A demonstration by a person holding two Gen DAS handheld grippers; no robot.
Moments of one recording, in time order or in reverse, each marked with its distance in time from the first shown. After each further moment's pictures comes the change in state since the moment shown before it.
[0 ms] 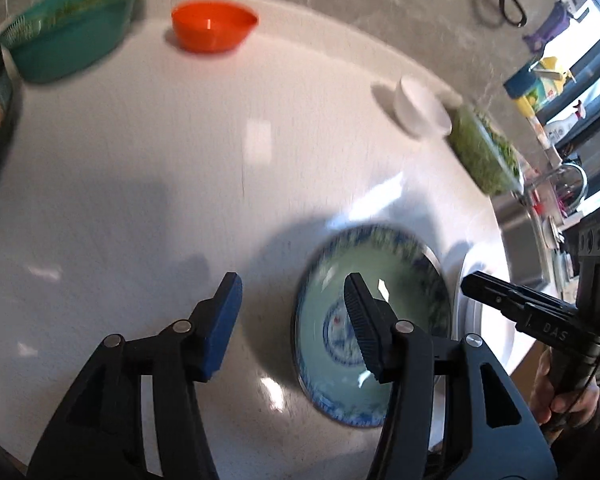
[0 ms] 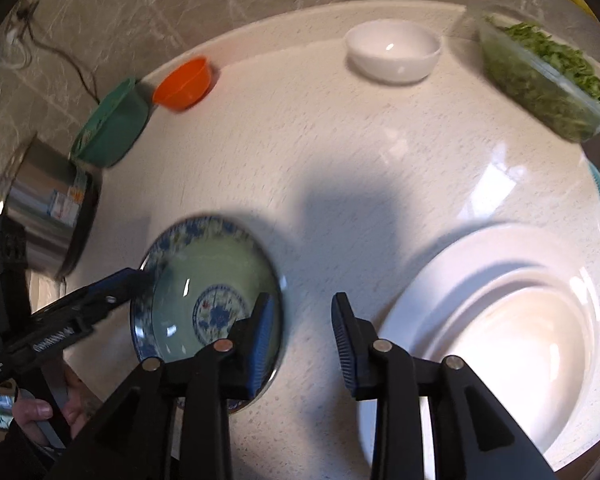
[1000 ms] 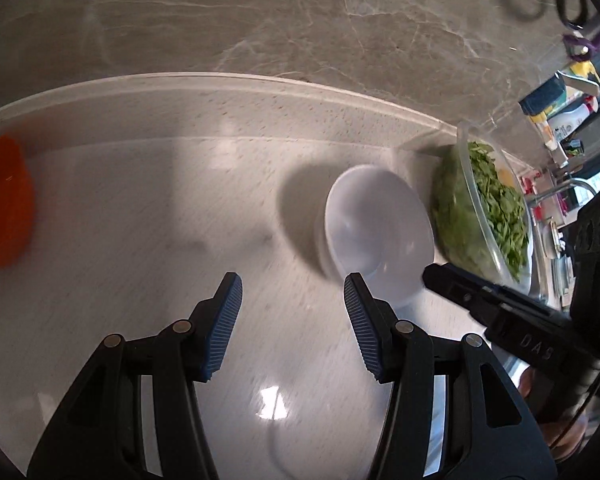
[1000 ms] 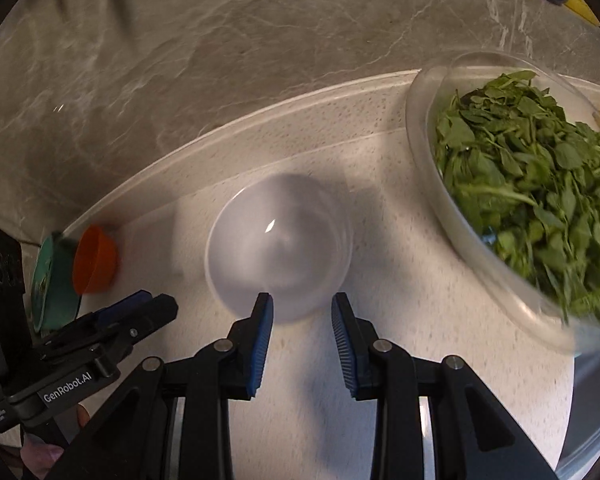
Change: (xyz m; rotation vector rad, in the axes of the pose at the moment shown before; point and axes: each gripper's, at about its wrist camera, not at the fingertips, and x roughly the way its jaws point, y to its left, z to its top) left arm 0.182 -0.147 0.258 0.112 0.128 -0.060; right arm 0.031 -0.110 0.202 0.196 -0.068 -0.046
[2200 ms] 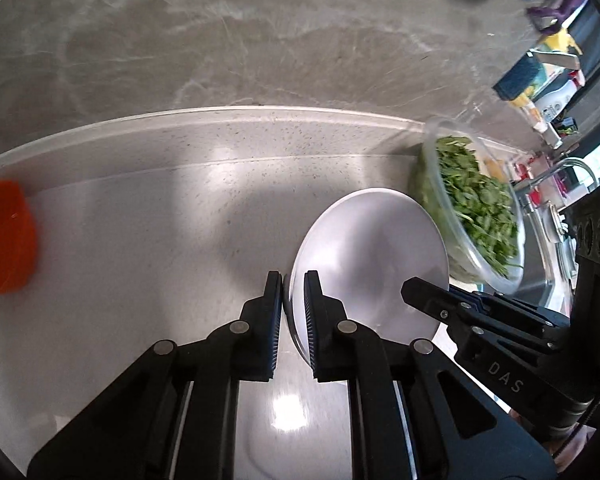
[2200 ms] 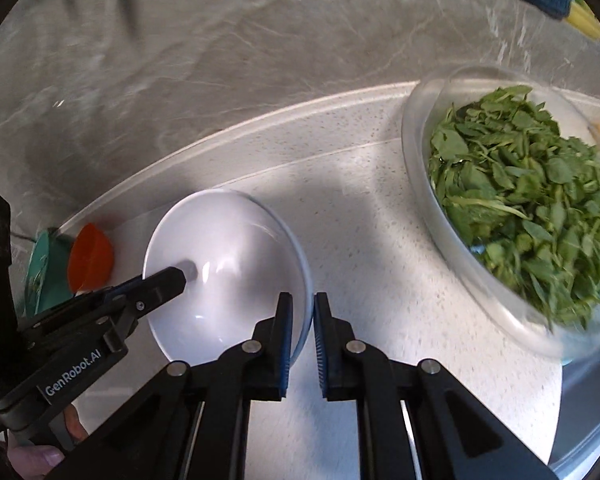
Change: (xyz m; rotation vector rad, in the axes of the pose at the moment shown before) left arm -0.020 -0.043 -0.011 0.094 -0.057 0.009; right arm -0.018 0.017 -0.009 -0.045 -0.023 -0.026
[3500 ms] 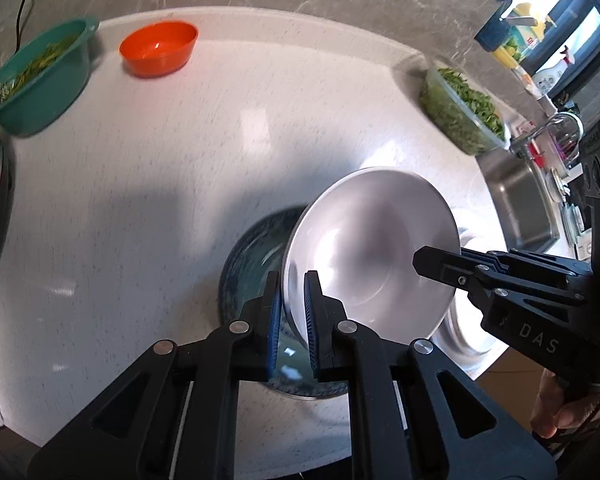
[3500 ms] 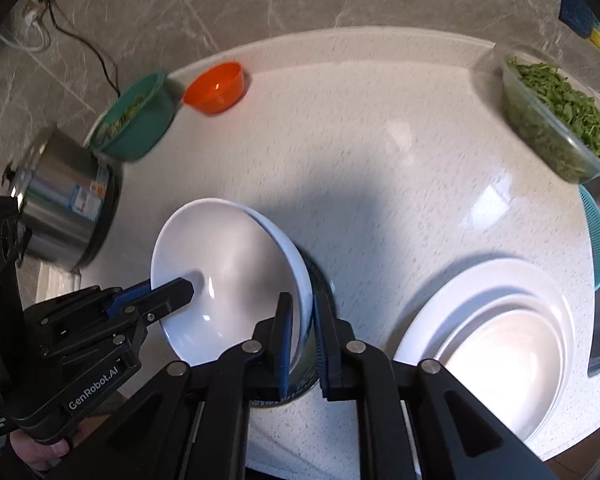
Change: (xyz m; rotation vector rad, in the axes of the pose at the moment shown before) left arm -0.161 0.075 -0.282 -0.055 0.050 0.062; right arm -0.063 0.107 -0.203 -0.228 0.136 0.067
